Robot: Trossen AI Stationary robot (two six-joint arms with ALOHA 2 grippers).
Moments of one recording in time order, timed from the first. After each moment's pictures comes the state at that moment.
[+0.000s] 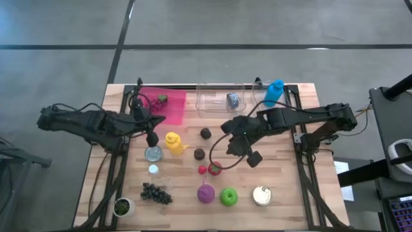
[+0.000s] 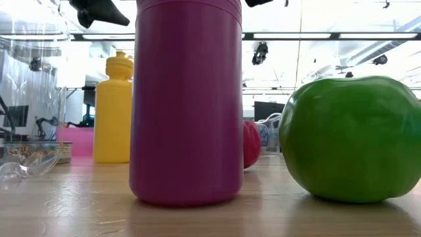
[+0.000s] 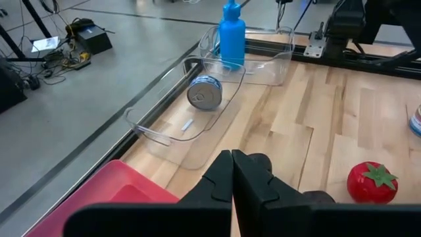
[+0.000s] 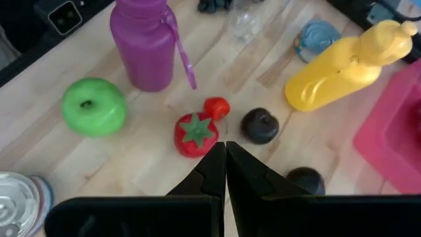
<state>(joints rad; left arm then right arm) -0.19 0.80 0.87 -0.60 -0.62 -0.24 0.12 1.53 1.48 -0.87 -0.19 -0.50</state>
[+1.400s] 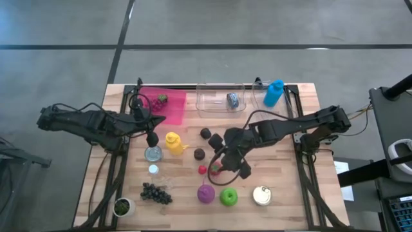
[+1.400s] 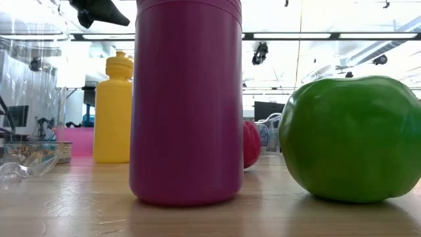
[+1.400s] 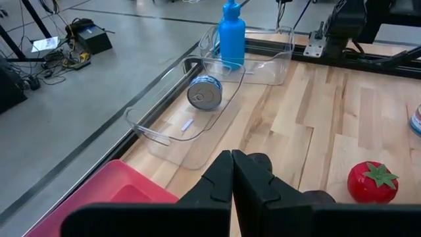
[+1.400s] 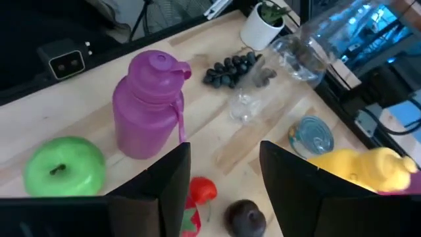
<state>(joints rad) -0.19 0.80 0.86 -0.59 -0.62 -0.23 0.21 1.62 1.45 -0.53 -0.25 -0.63</state>
